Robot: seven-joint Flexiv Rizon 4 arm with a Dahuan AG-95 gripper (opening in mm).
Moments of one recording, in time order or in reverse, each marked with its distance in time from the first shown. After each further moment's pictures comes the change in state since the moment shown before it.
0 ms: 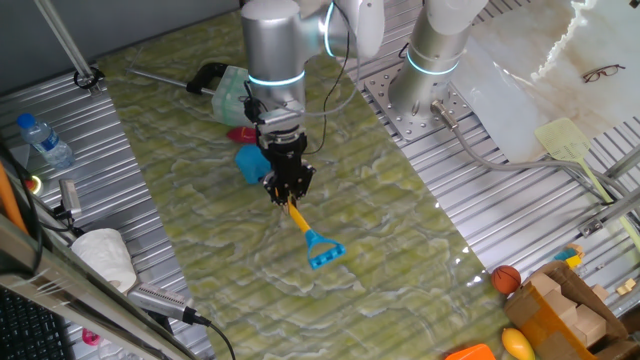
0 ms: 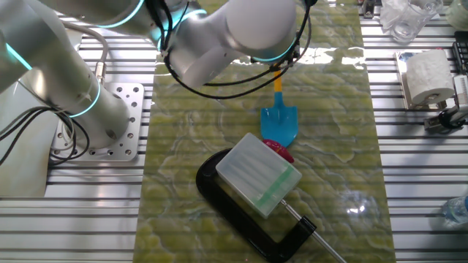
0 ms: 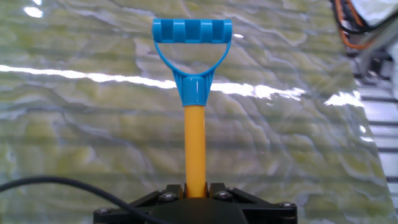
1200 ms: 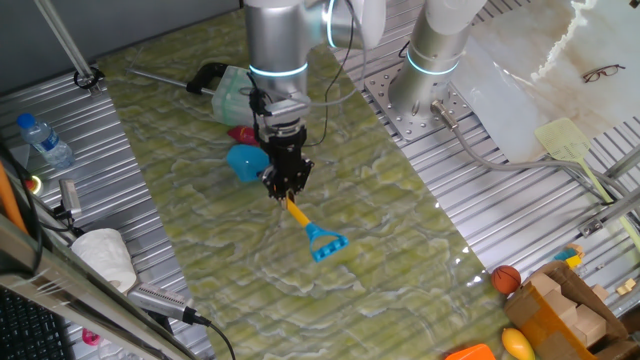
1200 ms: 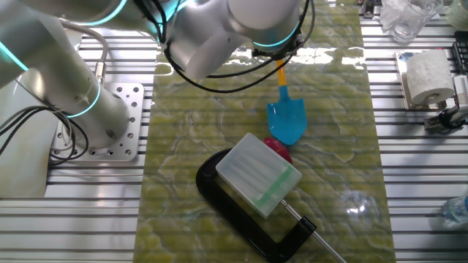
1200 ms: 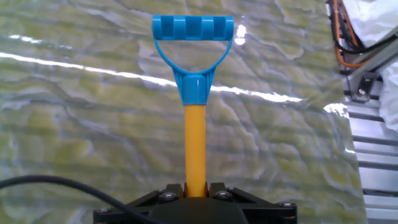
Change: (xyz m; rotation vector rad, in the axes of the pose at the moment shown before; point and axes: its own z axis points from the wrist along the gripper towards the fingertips) arm -0.005 -0.009 -0.022 0.037 0.031 -0.073
